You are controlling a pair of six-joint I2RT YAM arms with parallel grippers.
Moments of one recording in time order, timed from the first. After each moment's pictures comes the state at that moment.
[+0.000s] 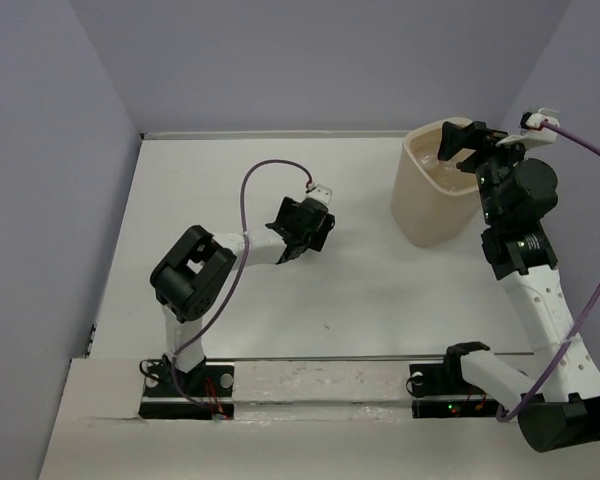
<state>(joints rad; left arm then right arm) -0.76 1.86 1.10 0.02 -0.46 -0.13 0.16 0.98 1.14 0.07 0.15 0.24</state>
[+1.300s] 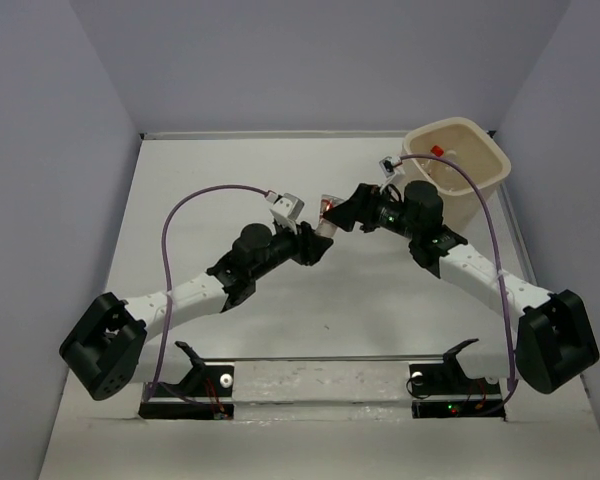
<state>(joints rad) -0.78 1.27 0.61 0.54 0.10 -0.40 0.47 1.30 0.83 0.29 -0.45 0.65</state>
